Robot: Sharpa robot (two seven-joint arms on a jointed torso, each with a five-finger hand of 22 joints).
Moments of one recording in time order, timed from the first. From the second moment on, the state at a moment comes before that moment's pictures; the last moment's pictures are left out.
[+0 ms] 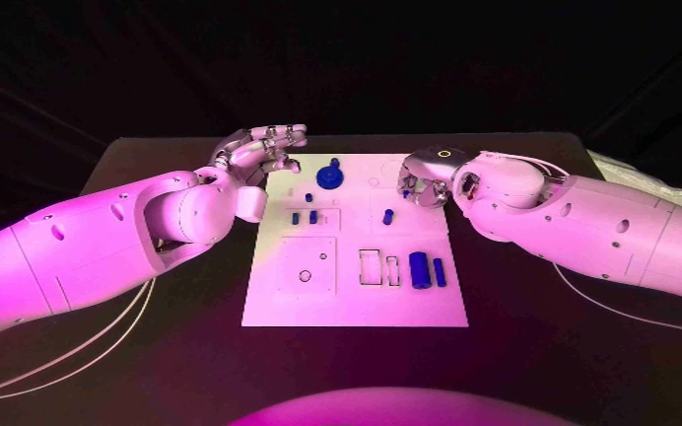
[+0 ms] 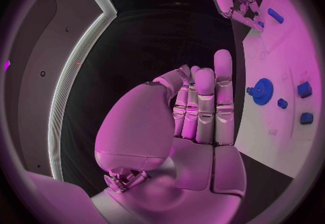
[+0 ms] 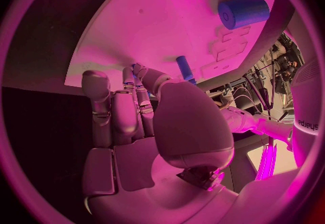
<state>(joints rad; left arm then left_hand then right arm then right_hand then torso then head) 1.15 -0.82 0.00 1.49 0.14 -0.27 0.33 1.38 -0.08 0.41 -0.04 0.10 1.08 0.15 0.16 0.08 1.16 0.07 0.36 0.16 1.25 -0.01 1.03 0.60 0.17 1.25 0.09 0.56 0.78 1.16 -0.73 -0.02 1.38 -1.78 -0.14 -0.15 1.36 -0.05 0.53 -0.08 0.06 1.16 0.11 0.11 0.11 1.20 0.05 0.13 0.13 1.47 -0.03 1.24 1.12 0.16 1.28 0.07 1.09 0.71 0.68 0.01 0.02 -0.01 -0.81</state>
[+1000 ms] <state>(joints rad) 1.15 -0.81 0.00 1.48 0.13 -0.26 0.32 1.38 -0.08 0.41 -0.04 0.10 1.07 0.15 0.16 0.08 1.15 0.07 0.37 0.17 1.25 -0.01 1.03 0.59 0.17 1.25 0.09 0.56 0.78 1.14 -0.71 -0.01 1.62 -1.69 -0.22 -0.14 1.35 -0.05 0.53 -0.08 0.05 1.16 0.11 0.11 0.11 1.21 0.05 0.12 0.13 1.47 -0.03 1.24 1.12 0.16 1.28 0.07 1.10 0.72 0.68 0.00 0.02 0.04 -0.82</state>
